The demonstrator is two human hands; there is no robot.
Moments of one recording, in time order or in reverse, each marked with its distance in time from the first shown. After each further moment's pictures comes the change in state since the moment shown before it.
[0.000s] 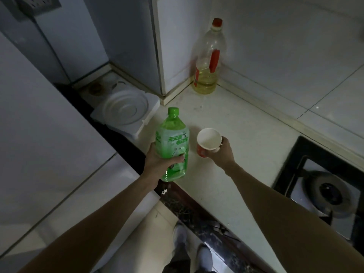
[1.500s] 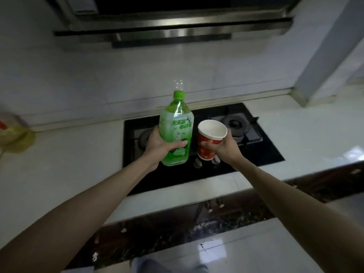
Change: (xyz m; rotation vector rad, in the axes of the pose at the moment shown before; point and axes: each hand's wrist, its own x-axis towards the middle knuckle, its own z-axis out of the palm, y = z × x) left_hand -0.317 -0.017 0.396 0.388 -0.965 0.372; right_hand -0.415 0.205 -0.371 0.274 0.829 0.138
